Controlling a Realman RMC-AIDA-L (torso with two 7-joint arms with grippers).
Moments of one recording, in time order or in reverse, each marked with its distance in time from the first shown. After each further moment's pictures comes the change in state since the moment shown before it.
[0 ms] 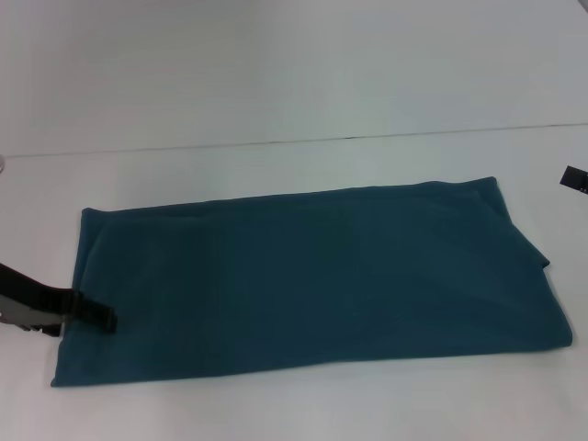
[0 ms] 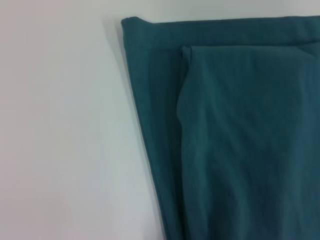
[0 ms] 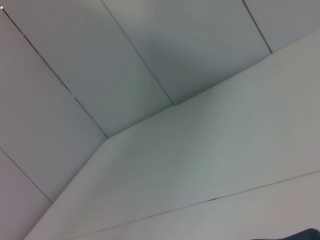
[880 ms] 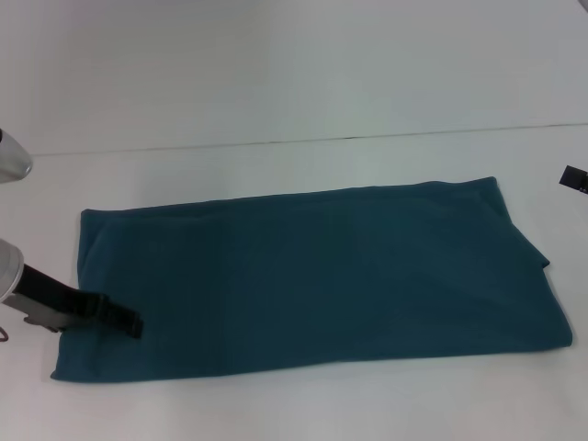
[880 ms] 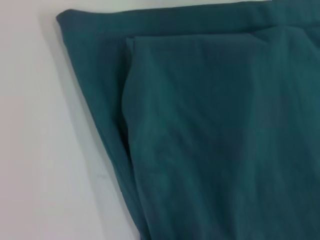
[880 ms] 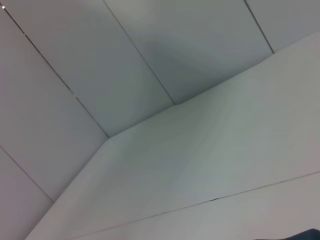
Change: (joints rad) left arm -0.033 -0.007 -0.003 -0.041 -0.026 0.024 0.044; right arm 0.001 0.000 0.000 0.000 0.000 -0.001 -0.001
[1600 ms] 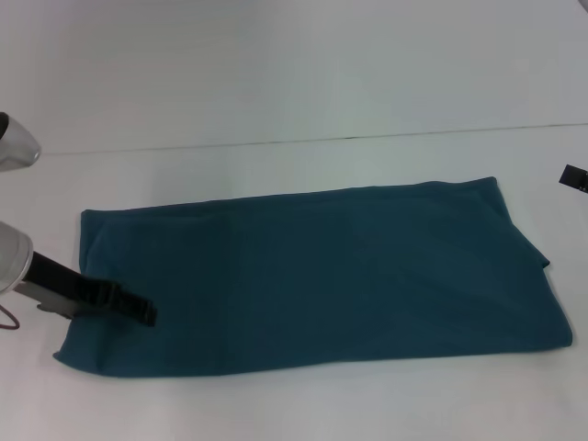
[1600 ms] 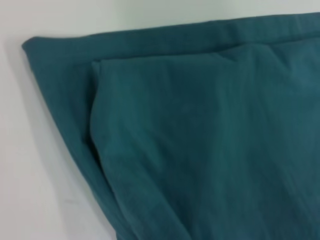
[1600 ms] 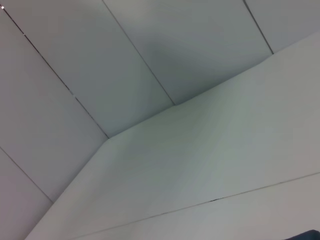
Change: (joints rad) left arm -0.012 -0.001 0.000 0.011 -0.042 0.014 0.023; right arm 0.002 0.000 0.000 0.000 0.000 0.002 0.000
